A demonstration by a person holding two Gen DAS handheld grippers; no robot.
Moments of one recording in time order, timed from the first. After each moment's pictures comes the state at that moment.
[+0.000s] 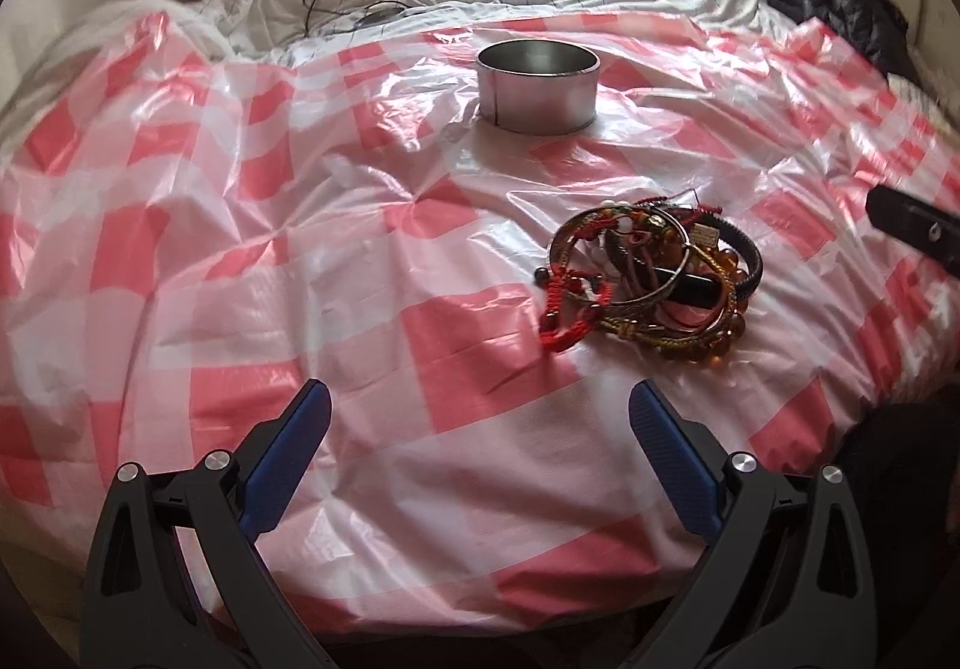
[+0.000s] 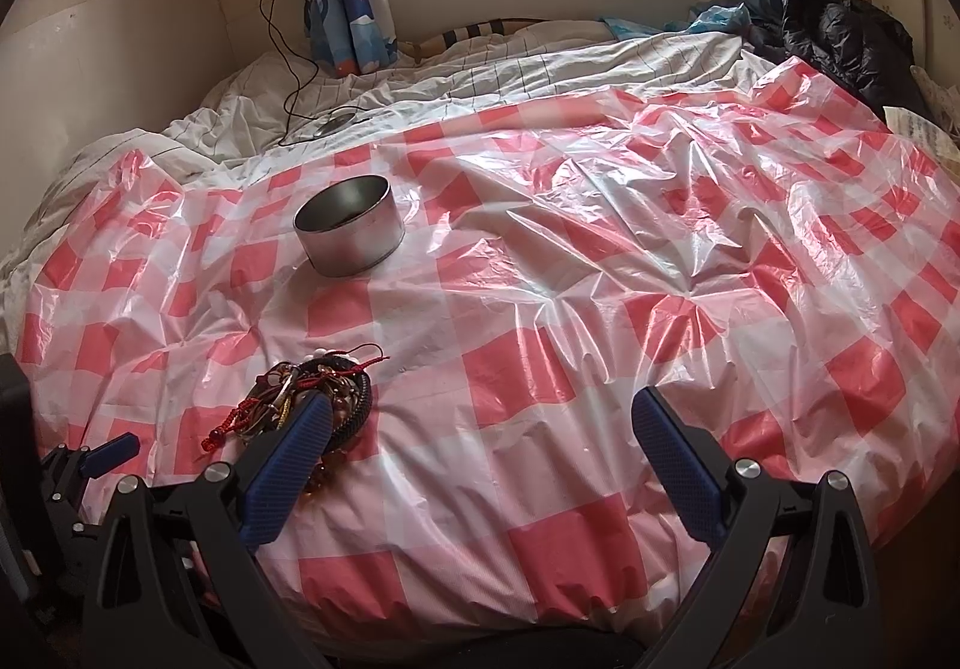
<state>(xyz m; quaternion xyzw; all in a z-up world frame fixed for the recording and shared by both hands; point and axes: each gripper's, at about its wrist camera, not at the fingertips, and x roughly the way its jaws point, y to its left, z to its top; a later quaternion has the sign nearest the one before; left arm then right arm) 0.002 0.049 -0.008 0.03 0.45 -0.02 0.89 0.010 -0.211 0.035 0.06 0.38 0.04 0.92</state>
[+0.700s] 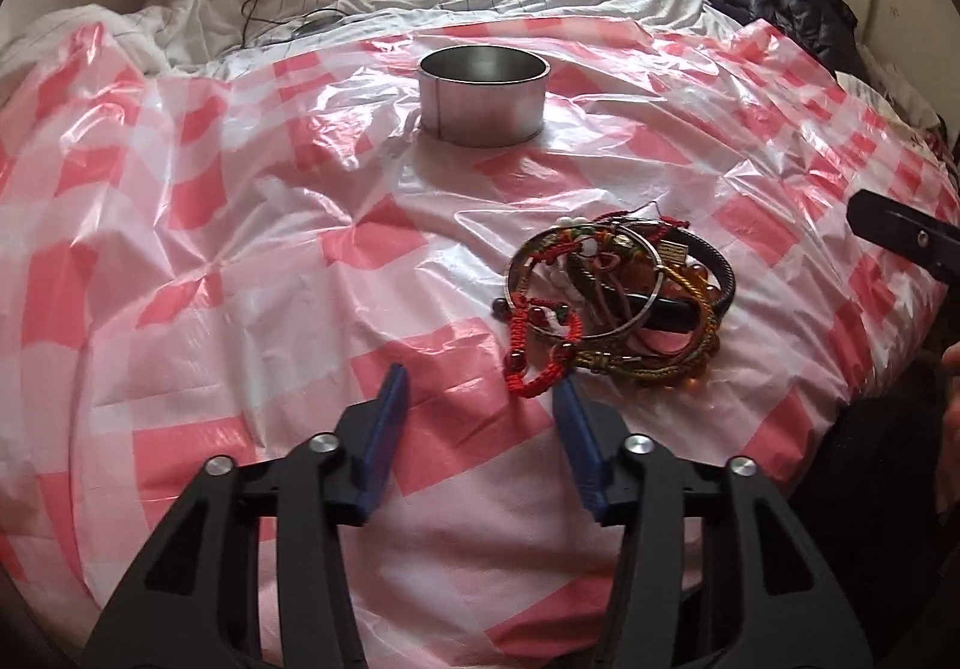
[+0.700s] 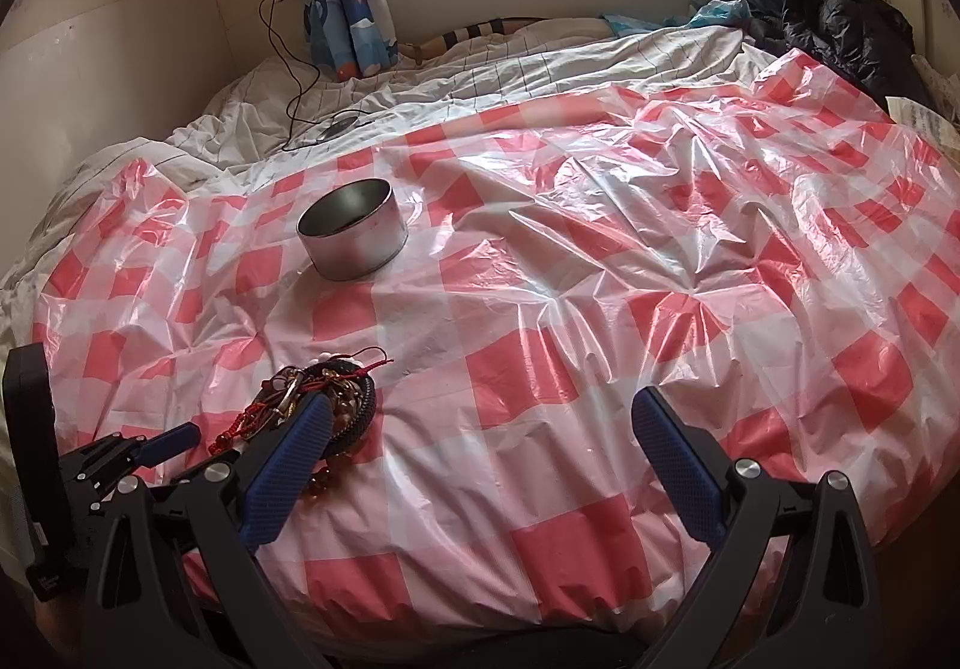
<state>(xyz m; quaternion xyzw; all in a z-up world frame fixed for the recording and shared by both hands) 0.024 0.046 -0.016 0.03 0.44 -0.09 0.89 0.009 -0.209 0.034 0.07 0.38 0.05 0.92</state>
